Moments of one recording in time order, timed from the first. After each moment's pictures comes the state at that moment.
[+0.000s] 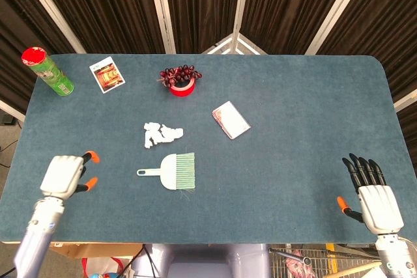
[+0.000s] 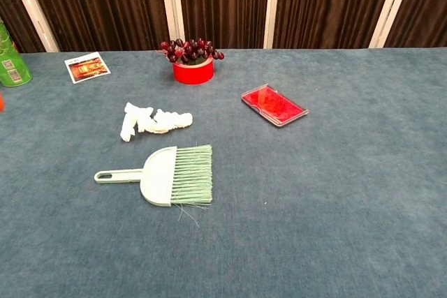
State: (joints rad) left arm -0.30 -1.27 -0.14 -1.85 1.23 1.23 0.50; right arm 0.08 -1.13 0.02 -1.64 -1.58 1.48 -0.04
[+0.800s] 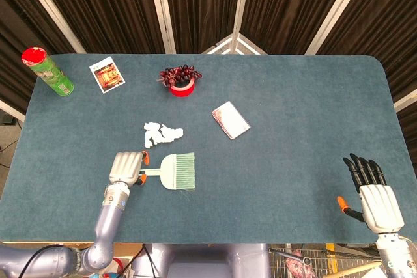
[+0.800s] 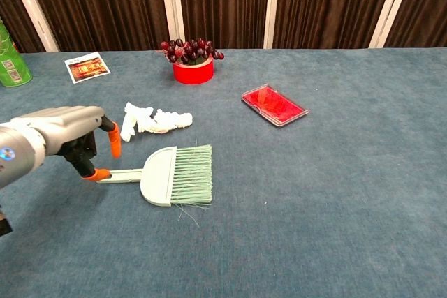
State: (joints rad) left arm -0.63 -1.71 -0.25 -1.71 0.66 1.24 0.94; right arm 0.09 -1.12 0.02 -1.65 -1.56 1.46 0.00
